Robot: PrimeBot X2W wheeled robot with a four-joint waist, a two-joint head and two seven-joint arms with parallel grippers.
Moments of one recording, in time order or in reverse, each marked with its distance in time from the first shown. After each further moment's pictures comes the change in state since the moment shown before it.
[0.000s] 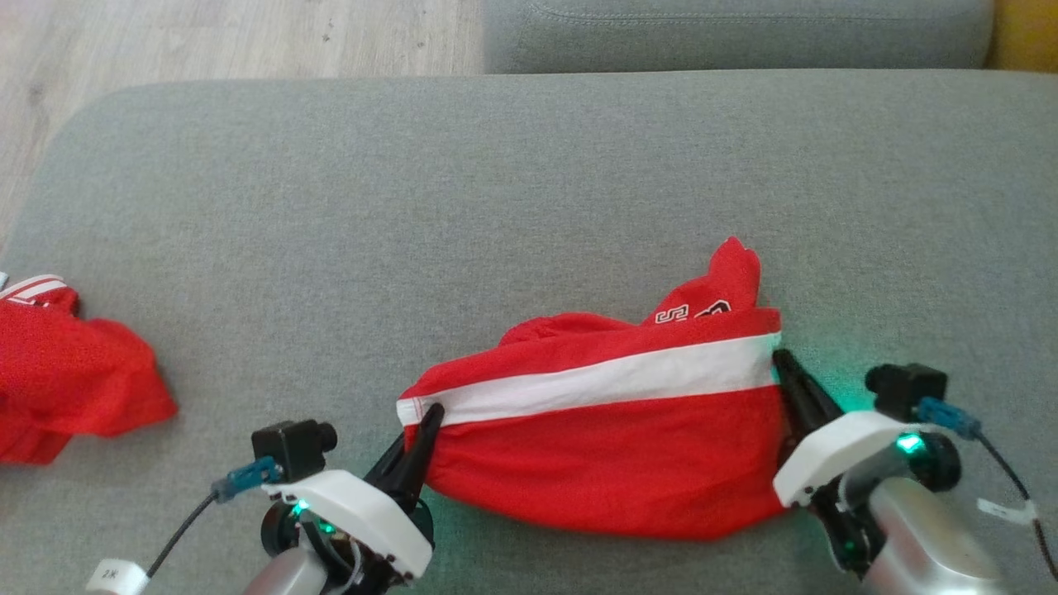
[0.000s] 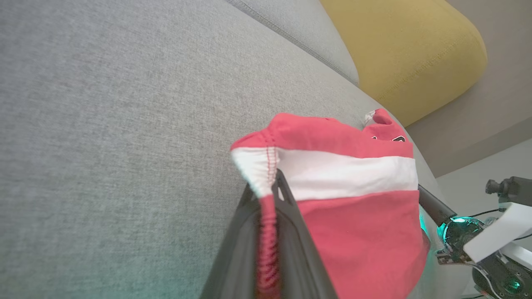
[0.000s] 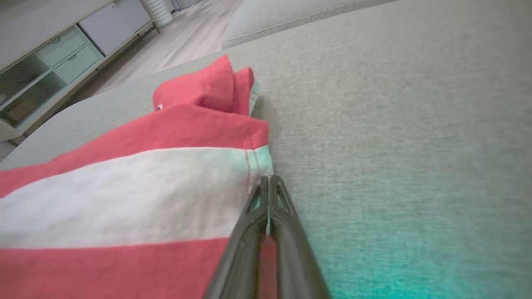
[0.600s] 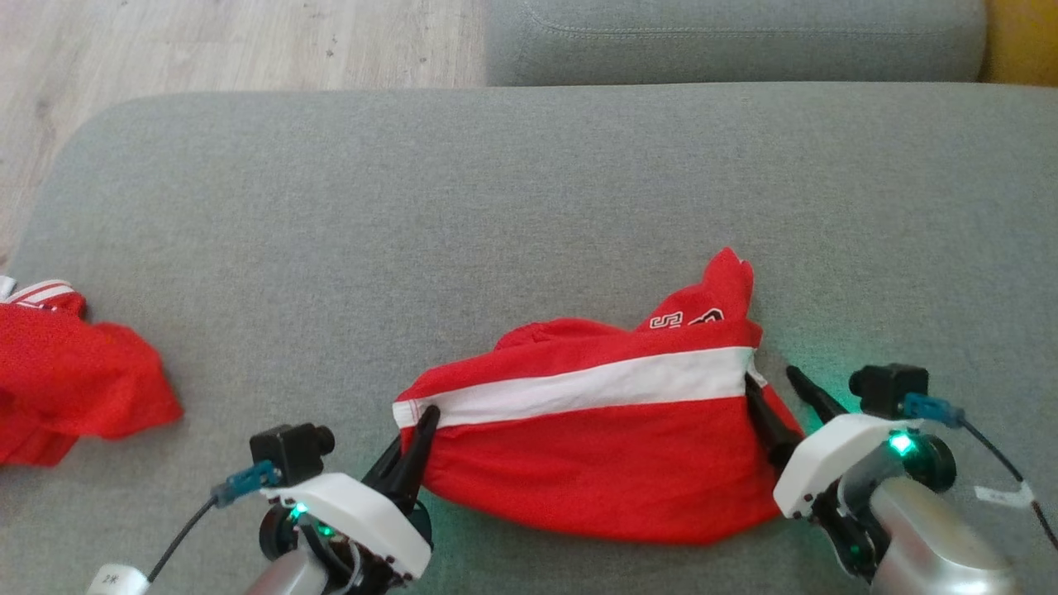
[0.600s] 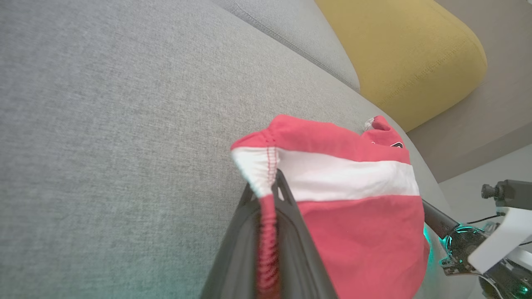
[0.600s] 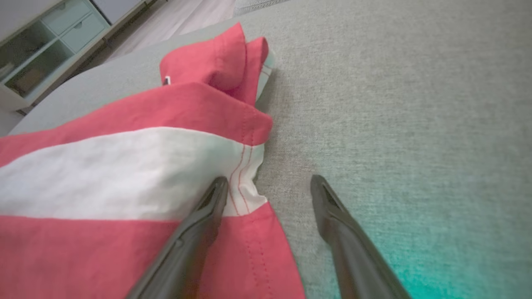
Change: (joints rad) left arm -0.004 -0.002 -0.004 0.028 -0.002 0.000 -0.025; right arm -0.040 -0.057 0.195 0.036 0.149 0.000 0.053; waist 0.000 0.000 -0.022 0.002
